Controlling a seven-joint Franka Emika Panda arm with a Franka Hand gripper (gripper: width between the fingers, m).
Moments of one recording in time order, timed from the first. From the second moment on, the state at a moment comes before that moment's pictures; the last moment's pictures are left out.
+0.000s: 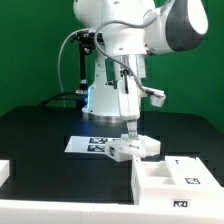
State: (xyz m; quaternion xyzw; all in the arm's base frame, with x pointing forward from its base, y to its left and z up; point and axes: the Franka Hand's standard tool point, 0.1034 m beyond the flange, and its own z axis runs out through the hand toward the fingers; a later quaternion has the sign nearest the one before) arm 0.429 0.031 0.060 -0.67 0.73 0.01 0.12
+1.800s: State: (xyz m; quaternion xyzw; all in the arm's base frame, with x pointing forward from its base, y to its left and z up) arm 0.451 0.043 0.096 -0.70 0.69 0.02 0.19
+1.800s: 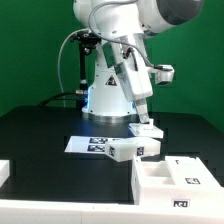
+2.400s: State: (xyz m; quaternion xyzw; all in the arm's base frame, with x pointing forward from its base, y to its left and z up) arm 0.461 0.040 0.120 -0.70 0.69 -0.02 0.20
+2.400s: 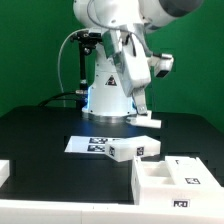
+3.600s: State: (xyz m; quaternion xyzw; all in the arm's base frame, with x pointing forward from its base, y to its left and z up) arm 0.441 0.050 0.067 -0.69 0.71 0.07 0.14
